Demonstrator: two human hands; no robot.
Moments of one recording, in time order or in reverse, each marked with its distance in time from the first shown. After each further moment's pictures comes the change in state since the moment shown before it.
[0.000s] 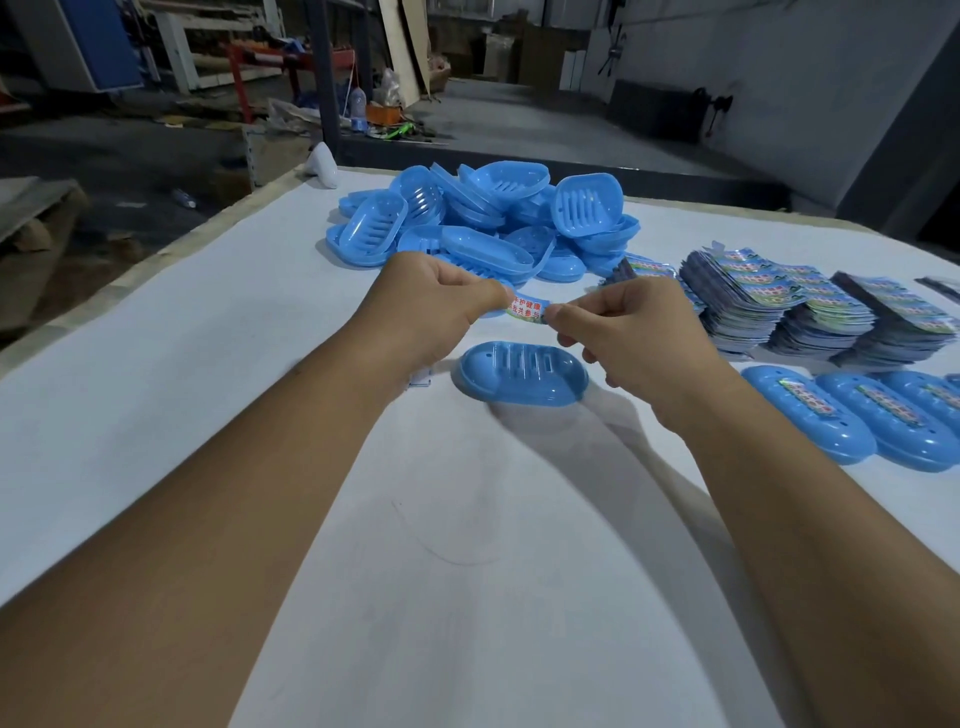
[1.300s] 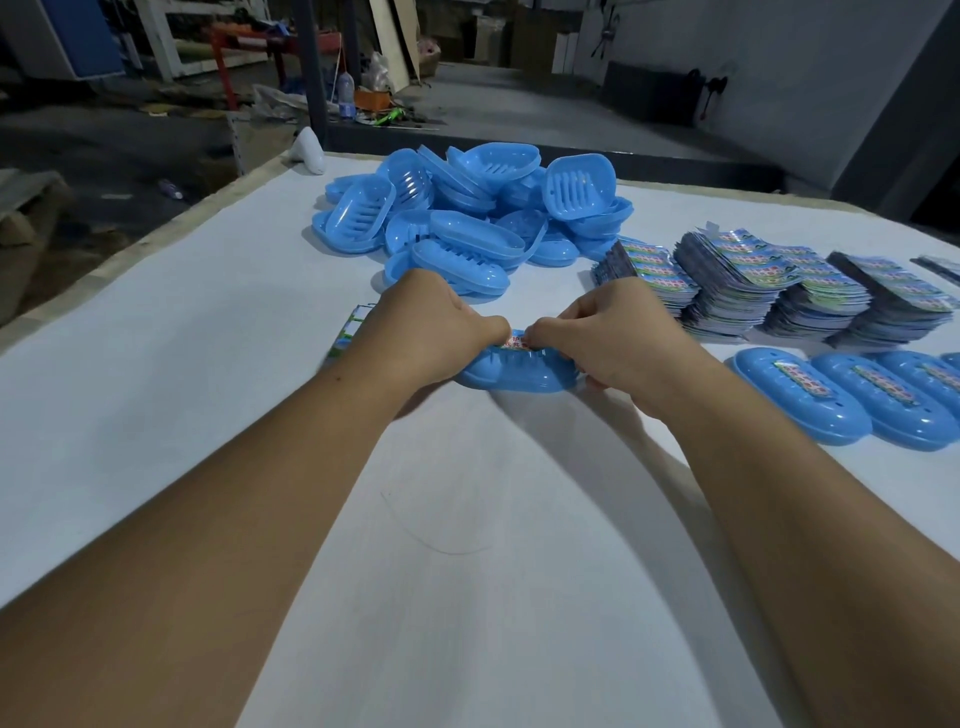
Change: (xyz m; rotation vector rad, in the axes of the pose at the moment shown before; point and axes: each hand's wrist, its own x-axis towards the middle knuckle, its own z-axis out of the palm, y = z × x) left_hand 0.006 -0.022 0.018 0.330 -0.012 0.032; right_hand 0.007 0.010 0.011 -0.184 -0.042 0.112
